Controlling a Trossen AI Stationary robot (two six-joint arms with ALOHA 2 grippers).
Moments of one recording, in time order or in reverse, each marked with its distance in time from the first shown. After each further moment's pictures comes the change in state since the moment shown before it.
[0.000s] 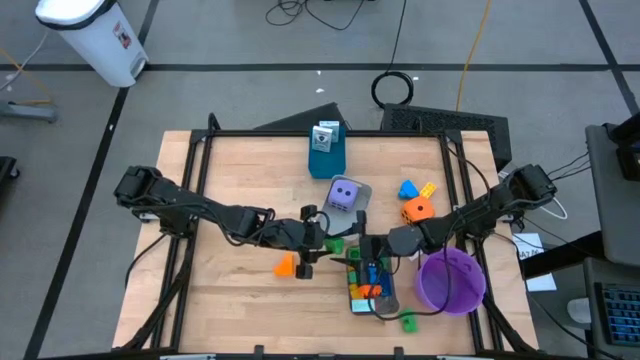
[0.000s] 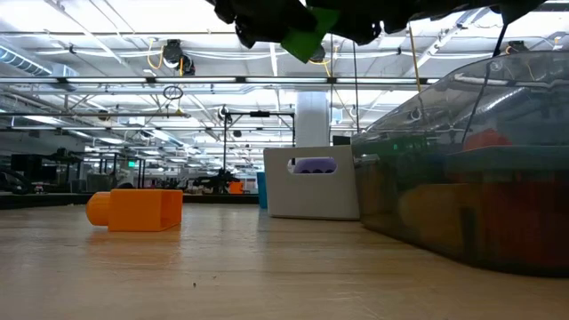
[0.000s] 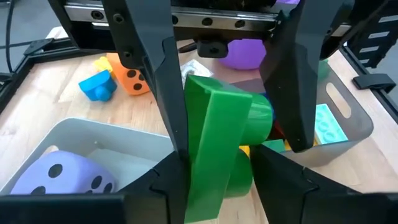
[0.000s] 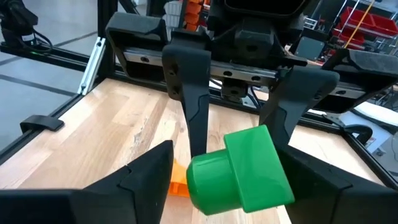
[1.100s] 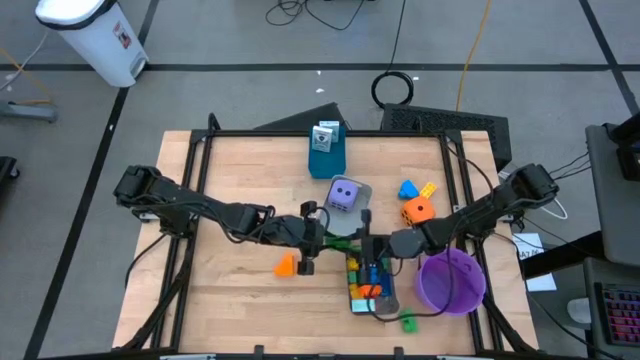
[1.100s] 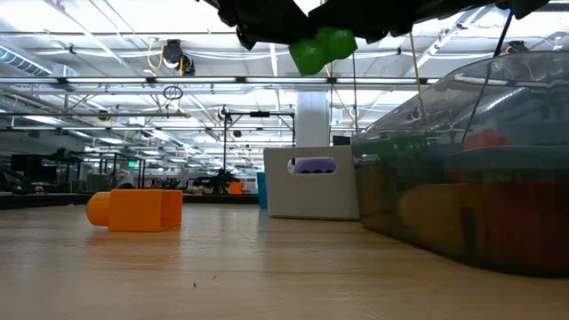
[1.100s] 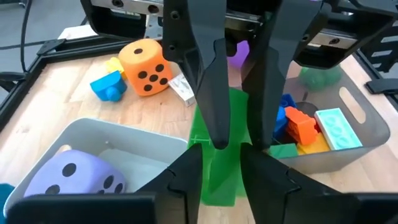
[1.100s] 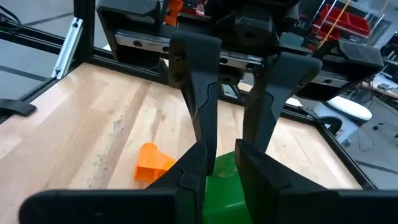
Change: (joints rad) left arm 0.008 -0.002 0.001 -0.007 -0.008 -0.005; right arm 0.013 -0.025 -0.002 -0.047 0.116 -0.040
